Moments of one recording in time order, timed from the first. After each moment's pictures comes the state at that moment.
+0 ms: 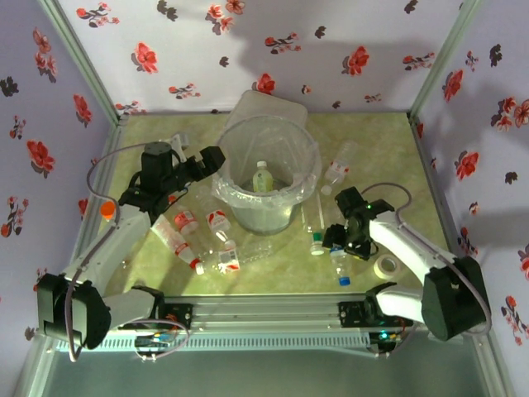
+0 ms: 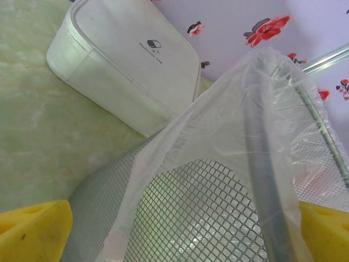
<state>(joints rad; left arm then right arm) -0.33 1.18 0.92 -0.14 0.32 -0.74 0.39 1.23 0.72 -0.97 -0.10 0.69</state>
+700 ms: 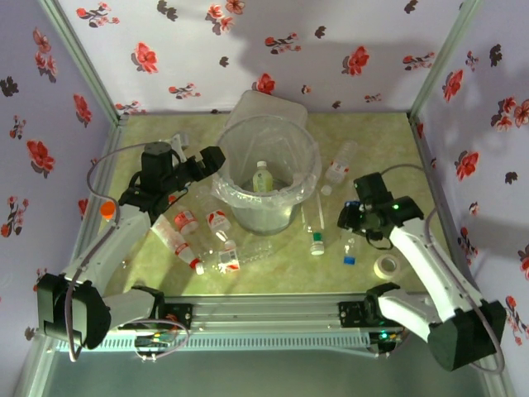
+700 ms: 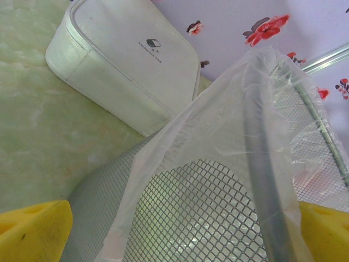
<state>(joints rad) -0.33 1.18 0.92 -0.14 0.32 -0.74 0.33 1.00 0.96 -1.09 0.03 0.62</state>
